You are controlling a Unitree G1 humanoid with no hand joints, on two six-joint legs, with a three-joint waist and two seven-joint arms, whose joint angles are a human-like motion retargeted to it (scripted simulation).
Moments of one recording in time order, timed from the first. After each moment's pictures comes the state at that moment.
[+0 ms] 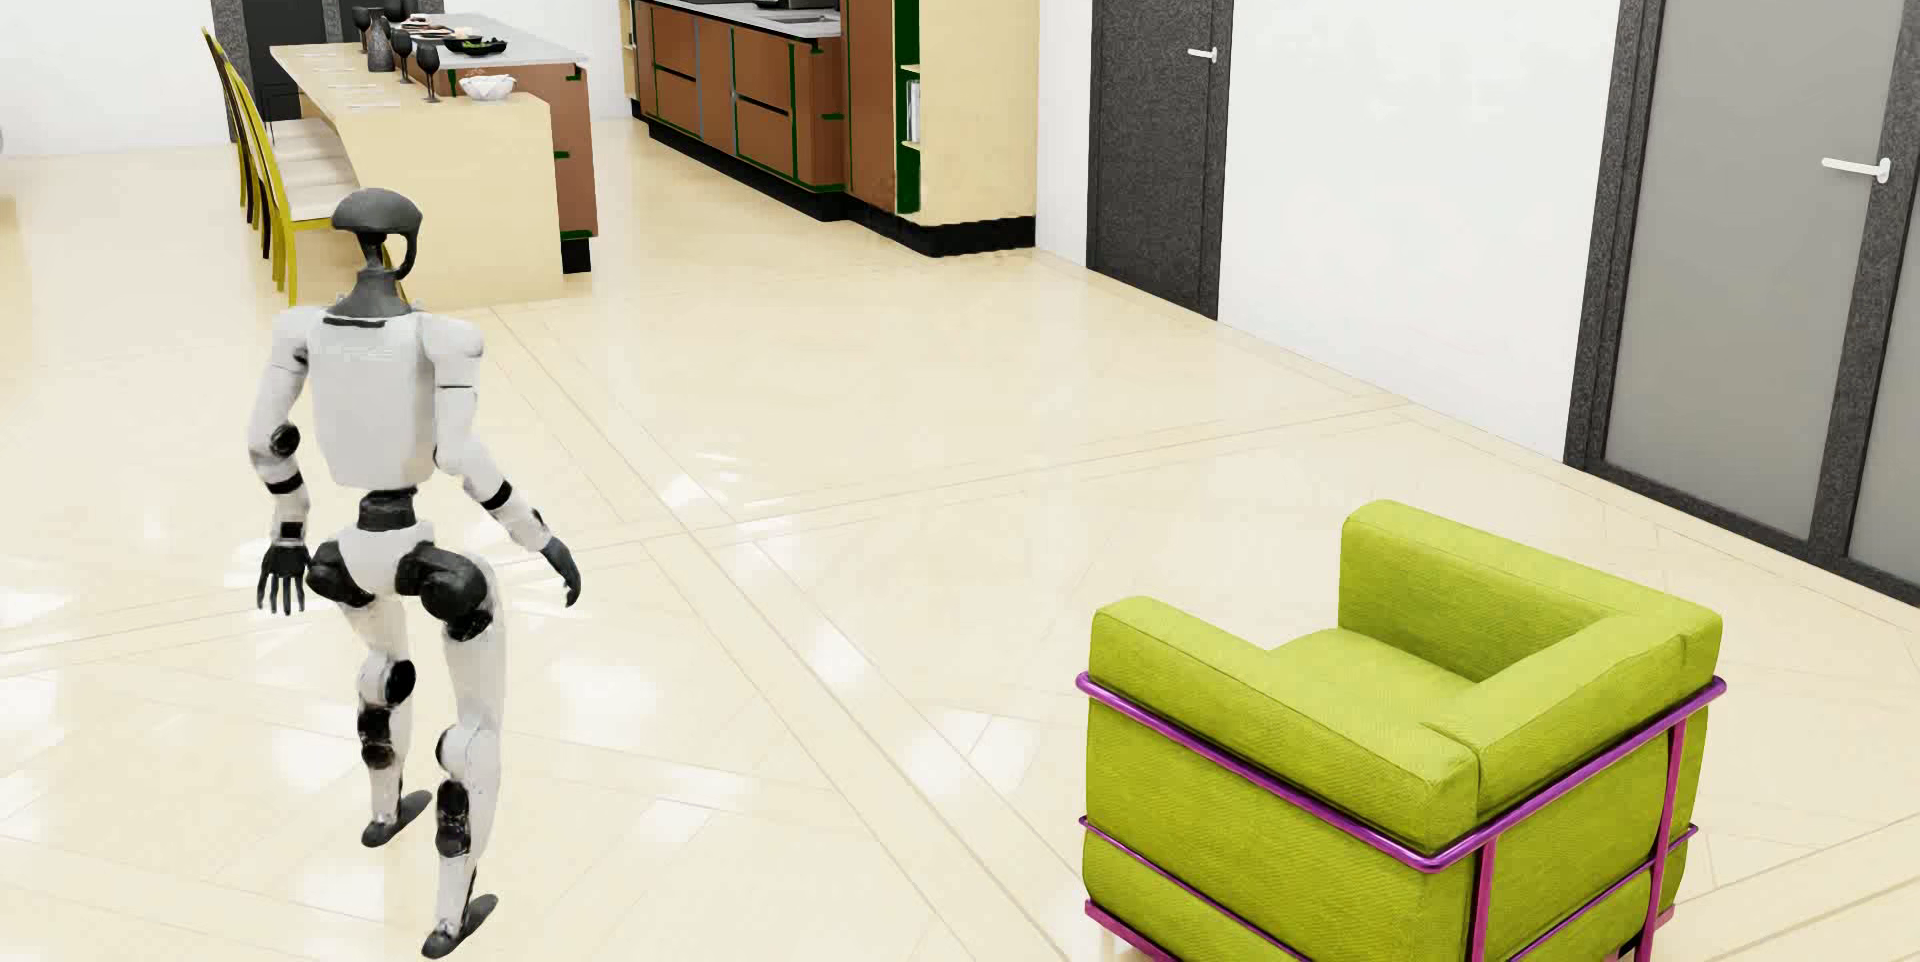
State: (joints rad) body -0.58 -0.12 -0.01 0.14 0.01 0.02 -0.03 -0.04 0.01 0.47 0.42 0.30 0.15 -0.11 -0.50 0.23 -0.08 -0.11 0.01 -0.21 -0.16 0.76 0.66 0.65 -0.71 0.38 0.16 -0.06 -0.07
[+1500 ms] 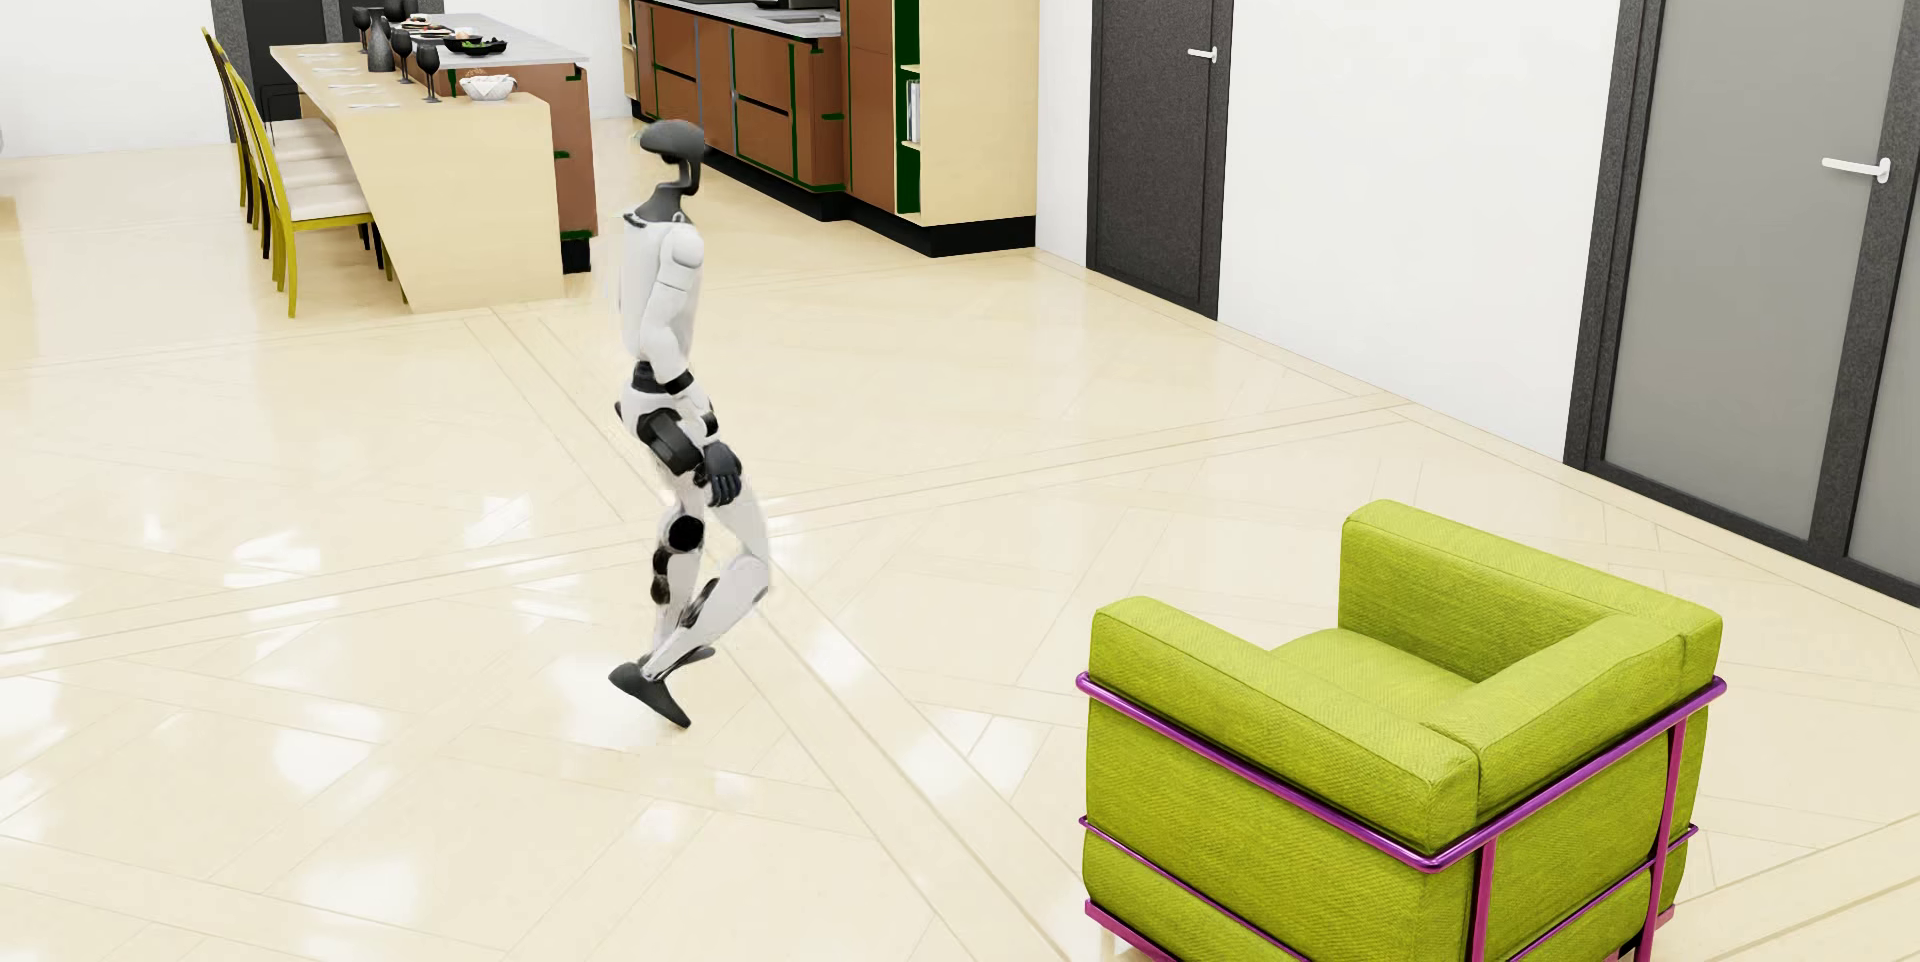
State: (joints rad) body -0.36 -0.52 -0.07 0.02 -0.27 -0.05 0.18 -0.08 0.04 0.49 1.28 0.07 0.31 -0.26 -0.15 0.20 -0.08 -0.02 -0.06 -0.28 -0.11 0.73 0.66 0.73 -0.69 0.36 0.22 -0.02 -0.02
